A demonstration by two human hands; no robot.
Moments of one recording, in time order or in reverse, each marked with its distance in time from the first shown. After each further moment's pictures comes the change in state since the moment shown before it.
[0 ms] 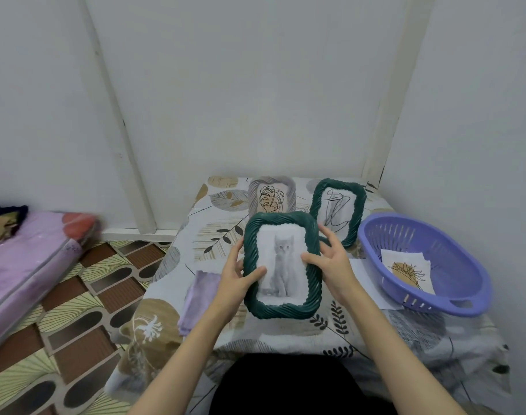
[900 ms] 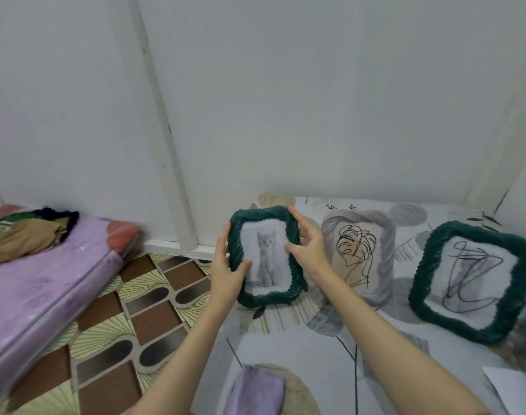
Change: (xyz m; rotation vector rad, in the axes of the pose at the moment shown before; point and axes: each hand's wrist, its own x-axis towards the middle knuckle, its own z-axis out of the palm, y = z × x) left_hand 0.193 -0.001 -0.147 0.341 0.359 0.331; right_hand 0.242 0.076 0.155 -0.197 -0.211 -0.213
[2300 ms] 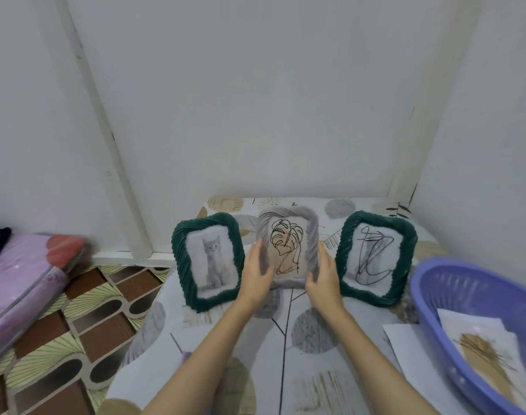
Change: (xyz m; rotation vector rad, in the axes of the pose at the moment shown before) left_hand -0.049 0.025 0.139 0.230 -0.361 -0.105; right_hand -0.101 0.005 -0.118 -0.488 0.303 0.222
